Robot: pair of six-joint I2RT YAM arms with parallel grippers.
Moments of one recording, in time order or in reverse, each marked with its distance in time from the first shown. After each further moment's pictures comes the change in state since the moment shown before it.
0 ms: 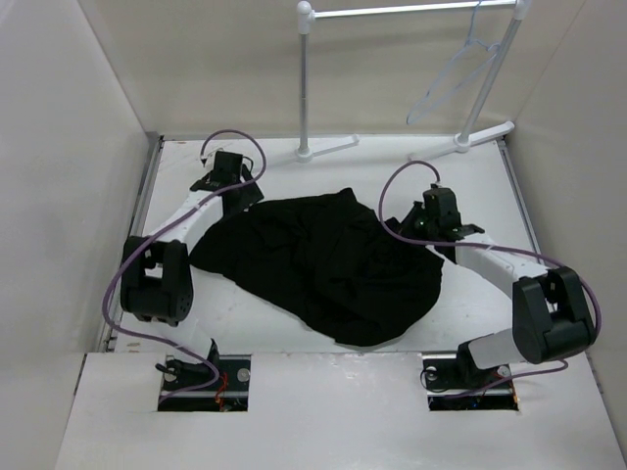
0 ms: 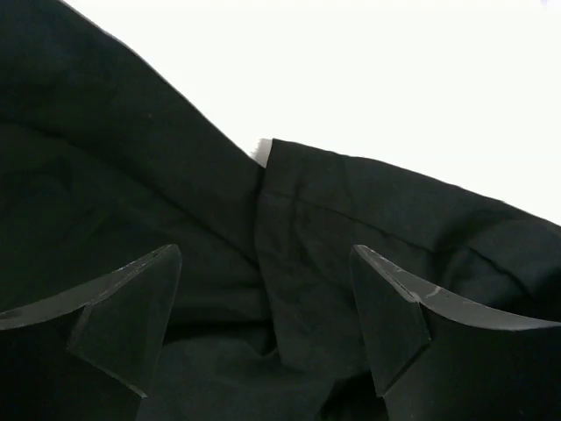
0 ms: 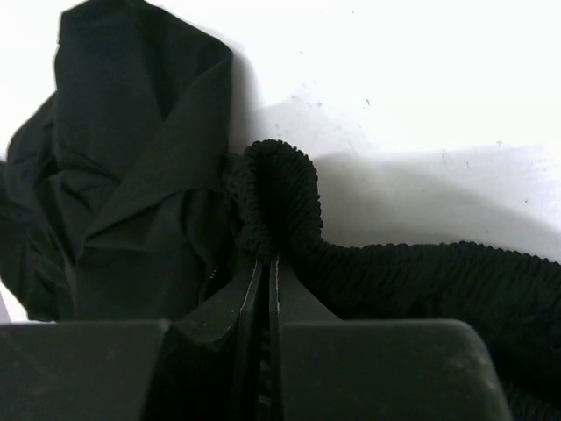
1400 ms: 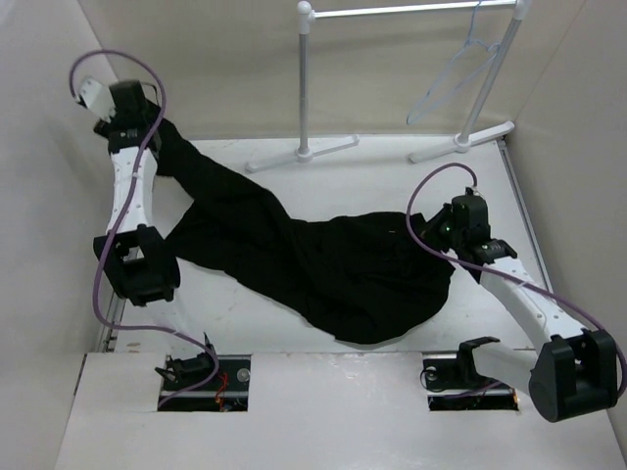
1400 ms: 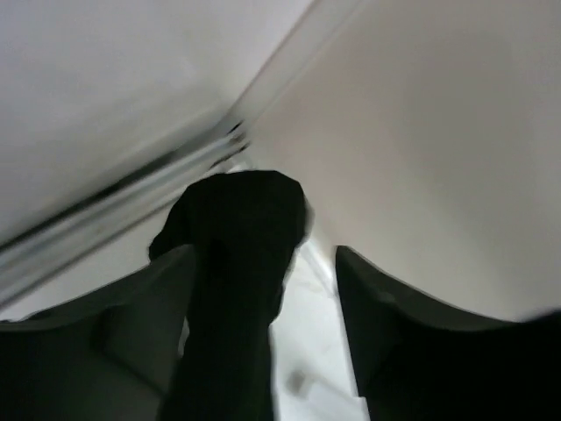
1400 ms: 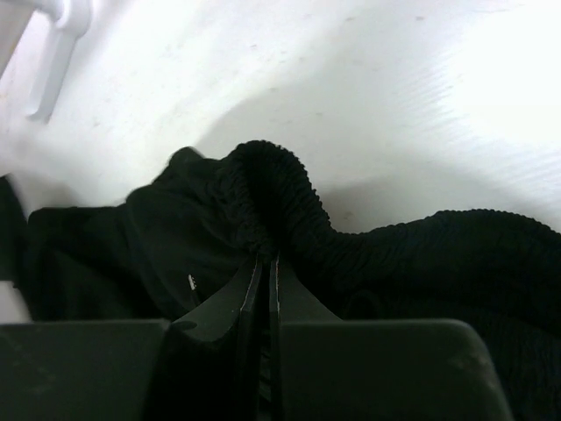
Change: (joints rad) left arm 0.397 0.198 0.705 0.026 -0.206 -0.085; right arm -0.074 -0.315 -0.071 -0.143 0.087 0.053
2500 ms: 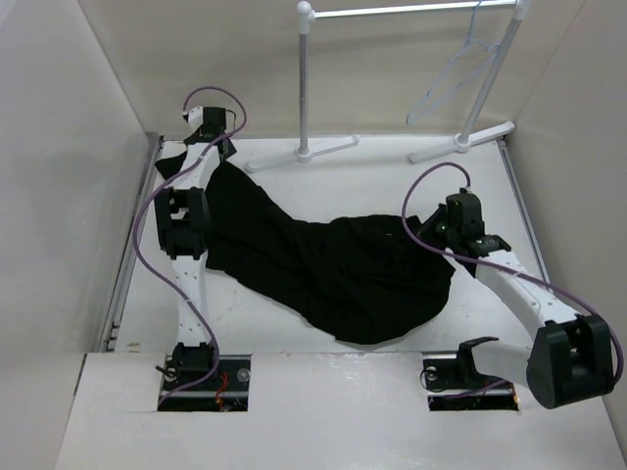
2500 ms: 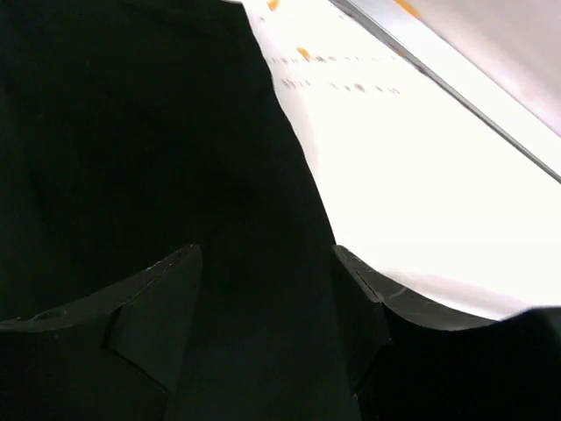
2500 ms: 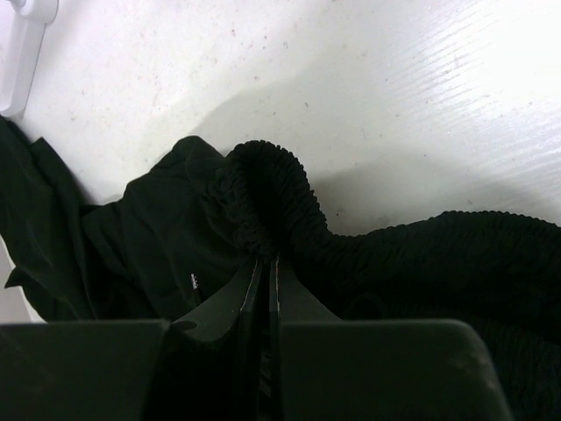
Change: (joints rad) left arm -0.227 0.498 0.154 -0.102 0.024 0.188; right arm 0.004 0.070 0.016 -0.008 -0.011 0.013
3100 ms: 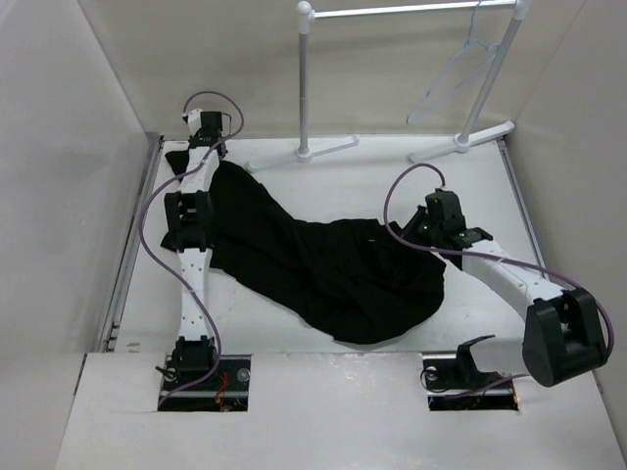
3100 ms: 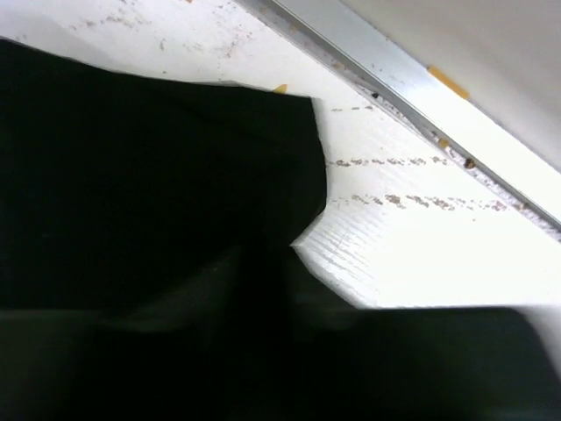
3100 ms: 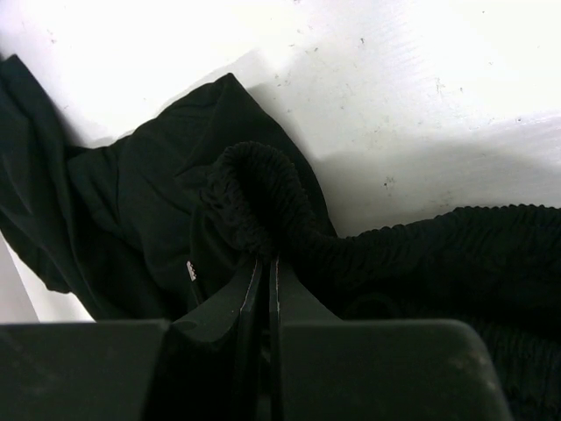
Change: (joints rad) left arm 0.052 0.358 0.415 -0.012 -0.006 0.065; right arm 0.101 0.122 0.045 0.004 -0.054 0.003
